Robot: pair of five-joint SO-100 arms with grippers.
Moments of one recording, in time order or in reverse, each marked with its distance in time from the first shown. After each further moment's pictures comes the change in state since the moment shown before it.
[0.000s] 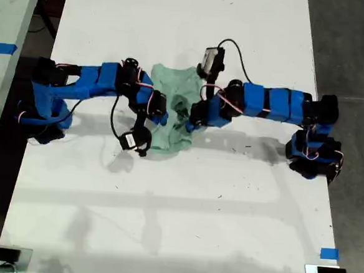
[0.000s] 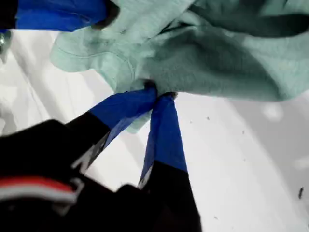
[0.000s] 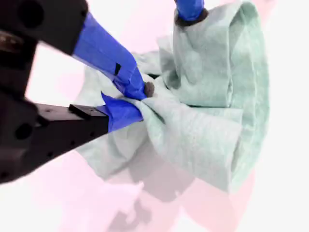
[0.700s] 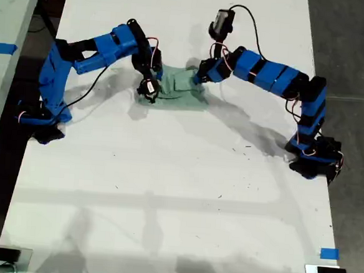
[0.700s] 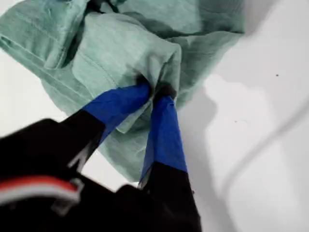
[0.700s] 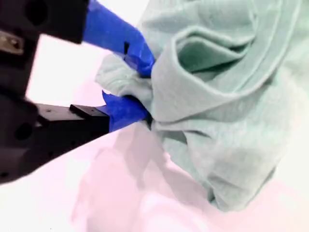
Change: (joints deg) arm 0 -31.3 -20.2 0.0 -5.8 22.2; arm 1 28.4 -17.3 2.8 -20.2 -25.1
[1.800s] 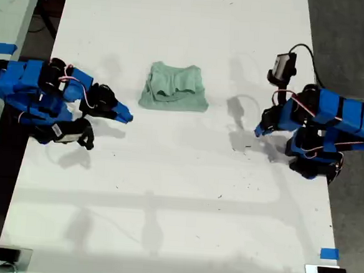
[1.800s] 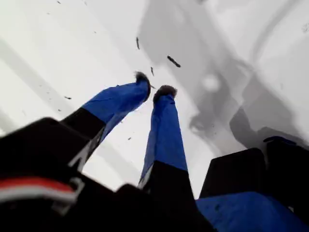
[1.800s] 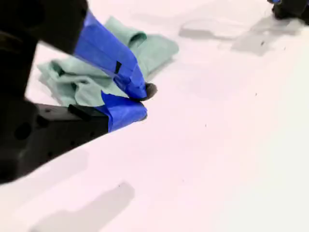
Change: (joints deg) arm 0 39.3 91.1 90.0 -37.4 -39.4; arm 1 -21.4 88.9 76.3 30.1 21.0
